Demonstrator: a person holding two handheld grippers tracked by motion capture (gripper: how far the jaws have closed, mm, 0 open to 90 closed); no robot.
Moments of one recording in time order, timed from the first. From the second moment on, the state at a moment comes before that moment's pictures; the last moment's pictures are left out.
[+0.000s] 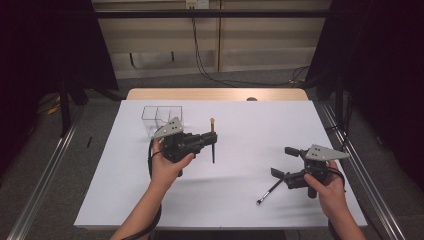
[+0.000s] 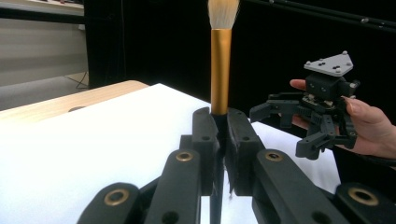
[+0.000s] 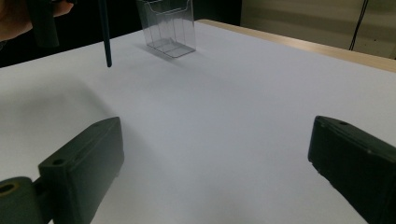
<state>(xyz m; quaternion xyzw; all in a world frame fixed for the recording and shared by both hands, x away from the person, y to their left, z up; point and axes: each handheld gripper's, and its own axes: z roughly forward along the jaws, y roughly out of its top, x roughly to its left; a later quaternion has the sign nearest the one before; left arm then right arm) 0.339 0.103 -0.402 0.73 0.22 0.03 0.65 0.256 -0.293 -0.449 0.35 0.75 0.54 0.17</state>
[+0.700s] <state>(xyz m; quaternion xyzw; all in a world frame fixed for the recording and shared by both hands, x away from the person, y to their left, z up) 0.348 0.128 -0.398 0.72 0.24 0.05 0.65 0.240 -0.315 -0.459 0.36 0.73 0.55 0.18</state>
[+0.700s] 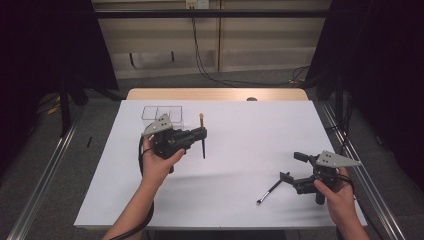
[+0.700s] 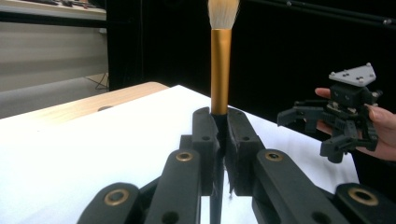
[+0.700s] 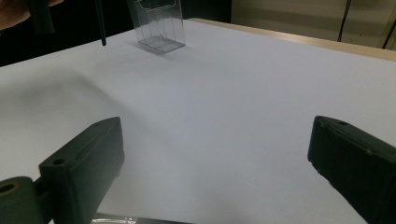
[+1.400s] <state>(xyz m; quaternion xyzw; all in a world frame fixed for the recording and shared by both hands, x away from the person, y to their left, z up) 0.357 0.157 -0.386 0.72 0.26 0.08 0.64 0.232 -0.327 -0.462 0.37 0.72 0.56 0.18</state>
